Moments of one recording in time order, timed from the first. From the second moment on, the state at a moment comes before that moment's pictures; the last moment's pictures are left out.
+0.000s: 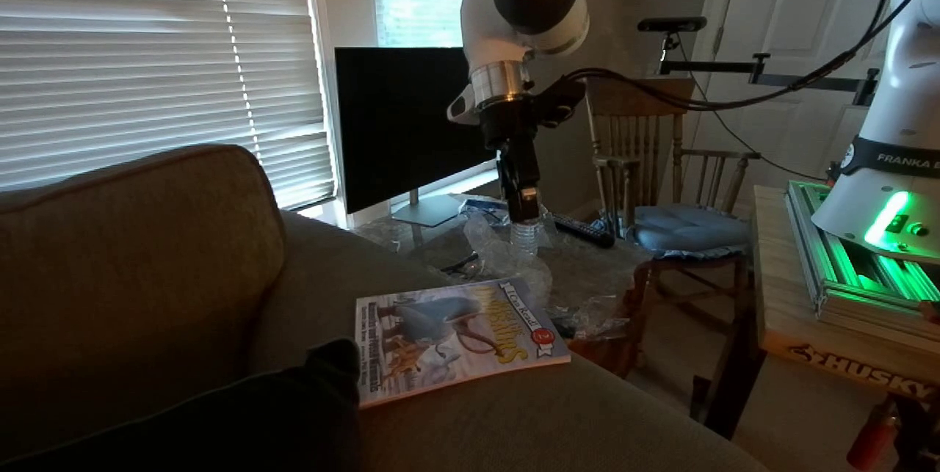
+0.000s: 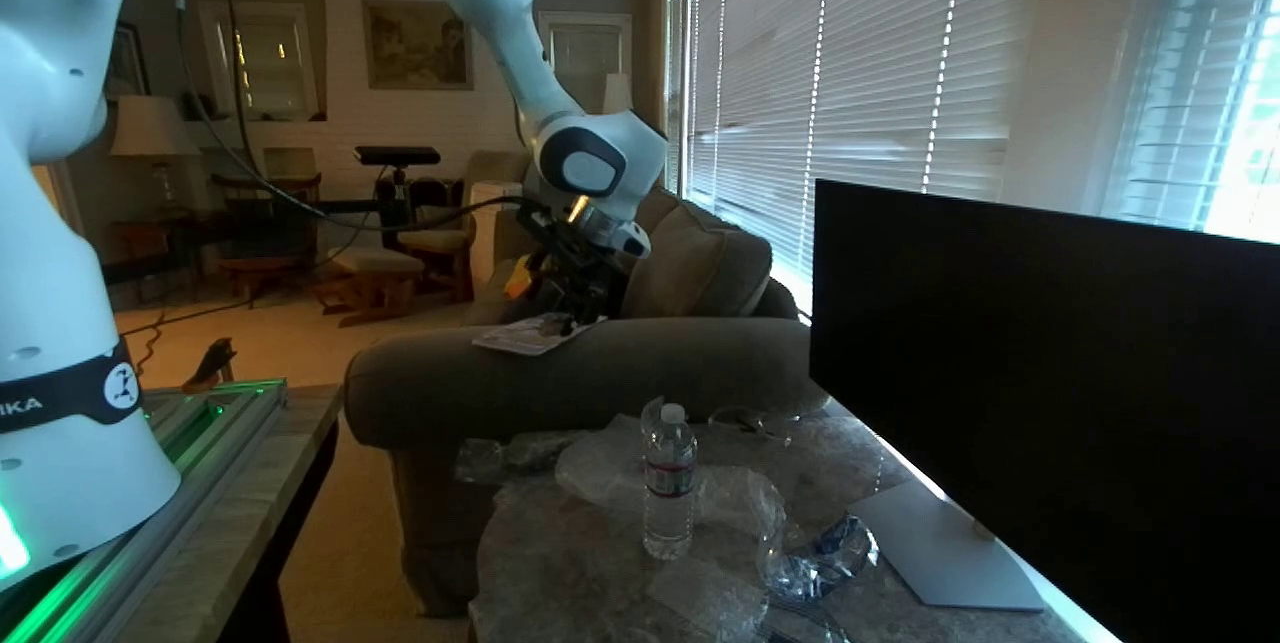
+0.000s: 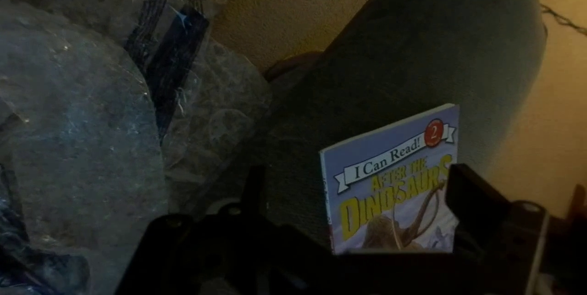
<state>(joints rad) 0.13 0.55 0.37 -2.02 0.33 2.28 -0.47</state>
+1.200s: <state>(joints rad) 0.09 0.77 0.41 -1.81 0.39 2.12 -0.59</state>
